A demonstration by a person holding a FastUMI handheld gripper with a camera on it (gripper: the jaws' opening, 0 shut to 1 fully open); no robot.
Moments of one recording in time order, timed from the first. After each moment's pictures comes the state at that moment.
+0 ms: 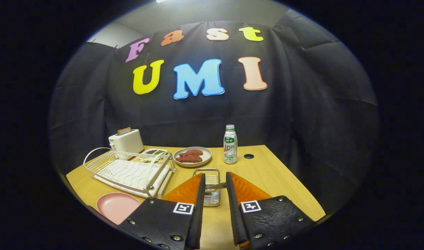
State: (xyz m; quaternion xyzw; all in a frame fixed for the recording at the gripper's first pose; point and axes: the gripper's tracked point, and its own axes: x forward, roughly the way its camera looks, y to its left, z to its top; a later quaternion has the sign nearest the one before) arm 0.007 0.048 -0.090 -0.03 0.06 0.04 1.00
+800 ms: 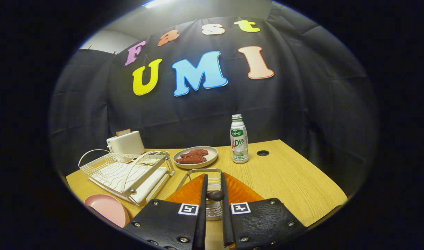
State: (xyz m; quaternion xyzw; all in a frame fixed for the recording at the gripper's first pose) arm 0.073 0.067 -0.136 0.00 0.07 0.10 0.99
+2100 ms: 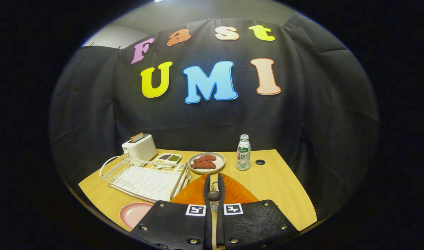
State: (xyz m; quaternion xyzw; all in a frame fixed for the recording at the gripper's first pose) arm -0.020 0.110 -0.016 -0.03 0.11 0.09 0.99
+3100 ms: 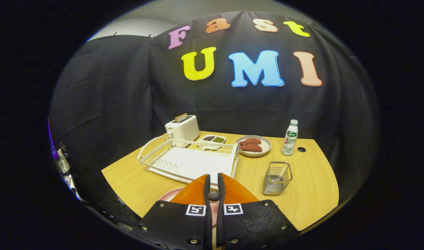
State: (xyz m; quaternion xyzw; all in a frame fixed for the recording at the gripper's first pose) arm -0.080 0.244 -0.077 -0.06 0.18 0.22 0.96
